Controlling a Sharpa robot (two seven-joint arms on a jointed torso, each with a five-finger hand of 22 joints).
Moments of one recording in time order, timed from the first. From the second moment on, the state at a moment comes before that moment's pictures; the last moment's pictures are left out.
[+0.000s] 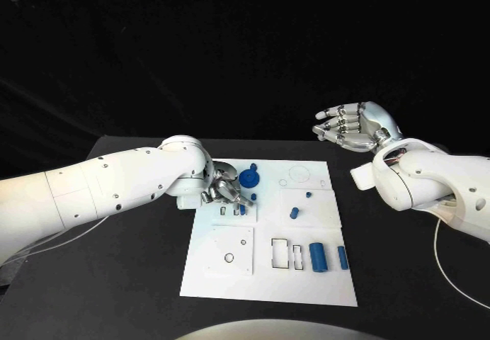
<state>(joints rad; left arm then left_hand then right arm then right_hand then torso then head) 1.28 -0.64 -0.06 1.40 -0.97 0.32 -0.52 1.07 -0.06 0.27 0.30 0.05 0.75 0.10 0.84 0.51 1.17 0.02 1.18 0.88 1.47 -0.03 1.51 1.31 0.08 1.37 0.07 1.44 1.24 1.35 -0.89 -0.16 1.56 -0.50 -0.61 0.28 1.42 -0.23 0.32 0.27 0.25 0.86 0.22 0.16 0.35 1.07 0.15 0.23 0.15 1.04 0.11 0.27 0.41 0.18 0.91 0.23 0.11 0.55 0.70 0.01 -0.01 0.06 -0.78</state>
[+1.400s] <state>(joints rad) 1.28 -0.72 -0.06 1.48 -0.86 0.26 -0.51 1.15 -0.14 0.75 0.24 0.07 0.73 0.09 0.91 0.58 1.17 0.01 1.15 0.85 1.47 -0.04 1.52 1.31 0.08 1.39 0.06 1.46 1.29 1.33 -0.88 -0.16 1.55 -0.50 -0.61 0.27 1.42 -0.23 0.32 0.27 0.25 0.86 0.22 0.16 0.35 1.07 0.15 0.23 0.14 1.03 0.11 0.25 0.40 0.18 0.91 0.23 0.10 0.54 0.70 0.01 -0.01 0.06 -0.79</state>
